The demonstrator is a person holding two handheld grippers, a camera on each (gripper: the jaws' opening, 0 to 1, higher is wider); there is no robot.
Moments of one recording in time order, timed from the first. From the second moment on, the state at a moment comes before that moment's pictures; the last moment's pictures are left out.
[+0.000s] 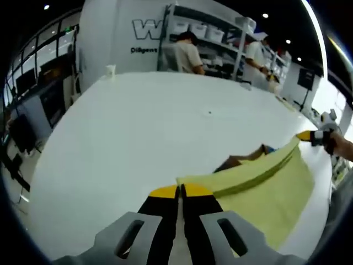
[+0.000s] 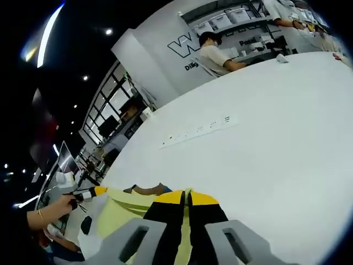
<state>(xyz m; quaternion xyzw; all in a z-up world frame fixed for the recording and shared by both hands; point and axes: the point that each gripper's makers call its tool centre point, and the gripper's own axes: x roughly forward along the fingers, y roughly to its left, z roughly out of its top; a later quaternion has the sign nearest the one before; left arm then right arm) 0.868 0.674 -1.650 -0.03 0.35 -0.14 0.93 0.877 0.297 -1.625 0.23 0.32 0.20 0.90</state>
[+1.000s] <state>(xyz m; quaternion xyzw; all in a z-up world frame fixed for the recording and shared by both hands) 0.857 0.668 -1.659 0.13 0.30 -0.27 0.91 0.867 0.301 -1.679 -0.04 0.38 0.28 0.88</state>
